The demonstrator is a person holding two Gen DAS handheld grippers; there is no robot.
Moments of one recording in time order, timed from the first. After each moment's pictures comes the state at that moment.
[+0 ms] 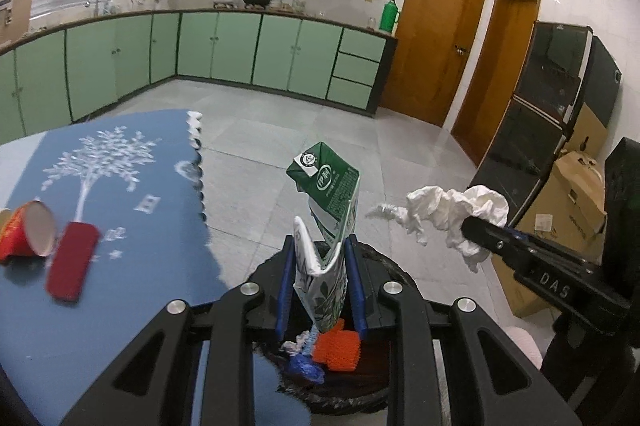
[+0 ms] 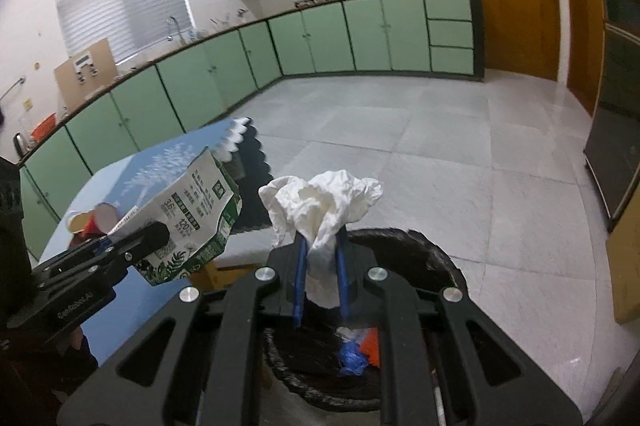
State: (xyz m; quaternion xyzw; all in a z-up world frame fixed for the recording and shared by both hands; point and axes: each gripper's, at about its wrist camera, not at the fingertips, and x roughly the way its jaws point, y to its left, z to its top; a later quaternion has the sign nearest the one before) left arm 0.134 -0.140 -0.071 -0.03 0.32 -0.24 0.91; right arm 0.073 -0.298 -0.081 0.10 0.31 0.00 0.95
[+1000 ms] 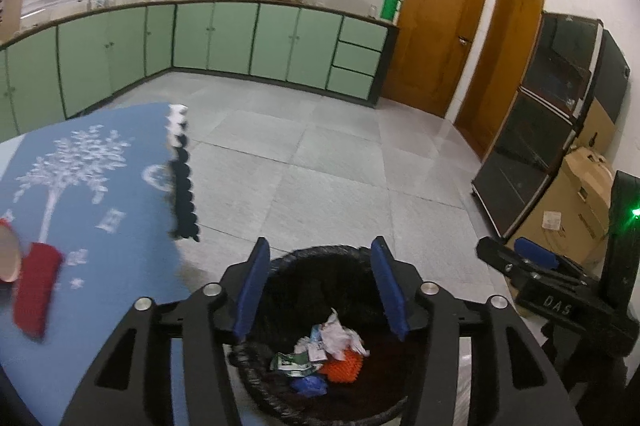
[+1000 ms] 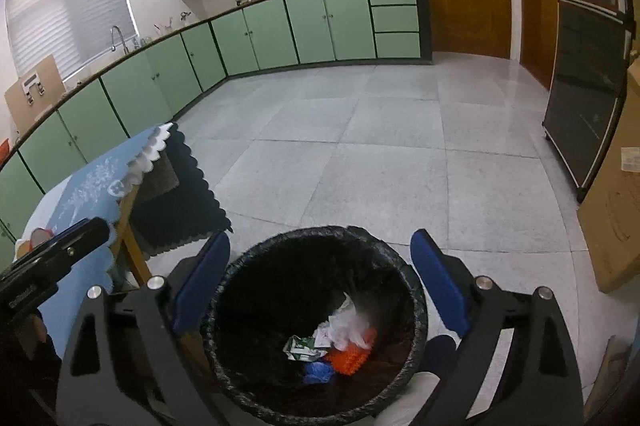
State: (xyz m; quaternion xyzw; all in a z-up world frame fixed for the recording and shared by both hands) left arm 0.169 -0.157 -0.081 -0.02 0.33 -0.24 0.91; right arm 0.099 -0.336 -0.111 0.12 0.32 -0.09 0.94
